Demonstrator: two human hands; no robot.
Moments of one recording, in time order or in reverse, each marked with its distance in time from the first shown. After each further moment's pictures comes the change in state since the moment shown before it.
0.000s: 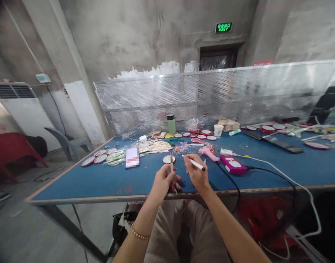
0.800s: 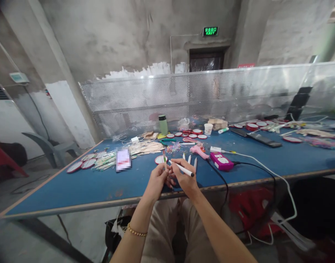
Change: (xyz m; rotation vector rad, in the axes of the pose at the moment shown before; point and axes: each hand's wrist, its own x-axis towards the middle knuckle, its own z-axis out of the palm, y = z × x) left_hand 0.011 -0.004 0.003 -0.007 -0.054 0.027; right_hand -0.013 -0.012 0.007 0.042 -0.030 0.114
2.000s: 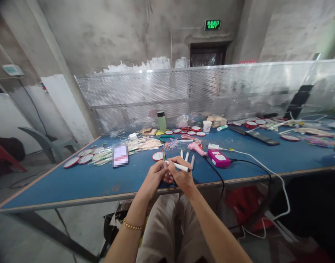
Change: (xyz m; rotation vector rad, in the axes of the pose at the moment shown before) left_hand -0.001 0.004 -0.001 -0.016 -0.073 -0.052; right_hand -0.003 0.005 0.000 -0.040 -0.030 -0.035
